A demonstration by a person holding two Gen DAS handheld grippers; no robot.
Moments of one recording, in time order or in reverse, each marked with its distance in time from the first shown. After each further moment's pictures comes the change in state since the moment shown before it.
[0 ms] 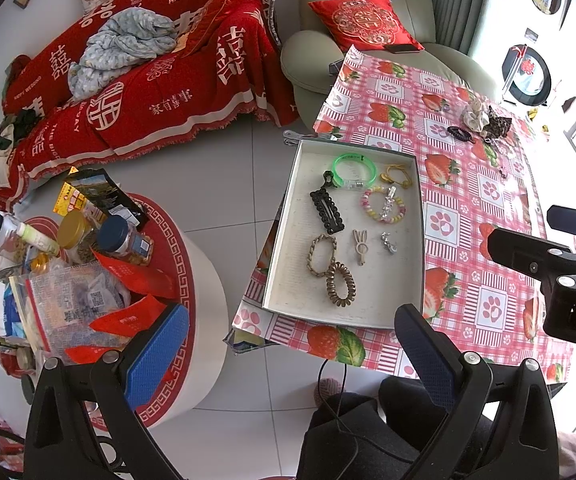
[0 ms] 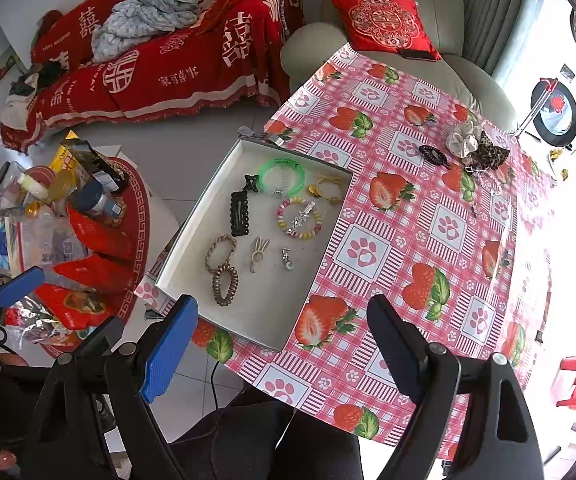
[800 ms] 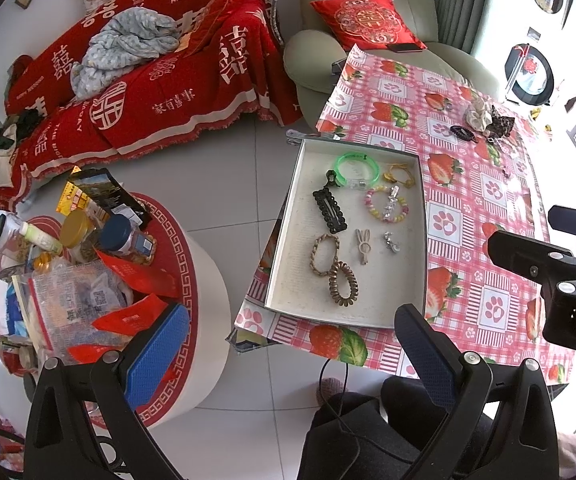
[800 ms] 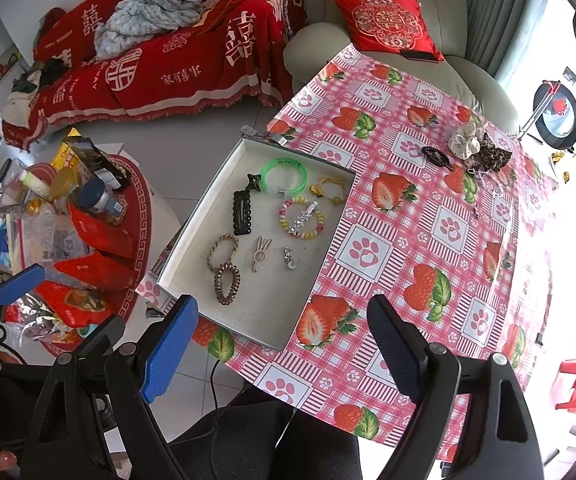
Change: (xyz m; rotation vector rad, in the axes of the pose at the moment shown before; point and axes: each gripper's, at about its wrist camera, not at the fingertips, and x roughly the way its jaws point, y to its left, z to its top) left arm 0.000 0.005 -0.003 -0.002 0.001 0.009; right arm 0.000 0.002 0.000 -0.001 0.002 -0.001
